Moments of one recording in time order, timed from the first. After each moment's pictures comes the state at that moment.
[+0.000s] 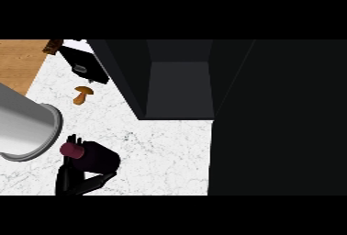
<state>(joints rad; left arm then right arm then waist) 0.00 0.05 0.22 -0.90 0.24 -0.05 -0.65 0.11 -0.06 -0.03 -2.38 -0.24 0.28 0.38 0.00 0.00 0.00</state>
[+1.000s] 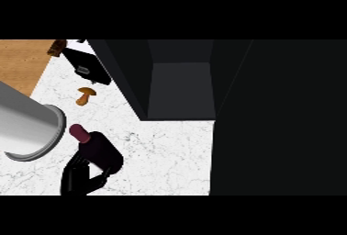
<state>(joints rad) -0.10 0.08 0.24 -0.66 0.28 -0.20 -0.83 0.10 -0.06 -0.05 -2.35 -0.25 0.30 0.37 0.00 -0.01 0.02</state>
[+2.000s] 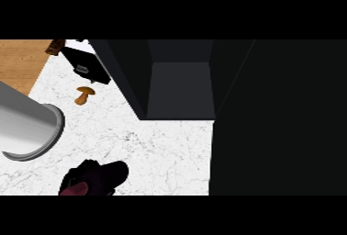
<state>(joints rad) 0.01 0.11 0.11 -0.76 0.23 -0.34 -0.87 0.07 -0.05 -0.05 -2.33 -0.21 0.28 0.36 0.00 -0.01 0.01</state>
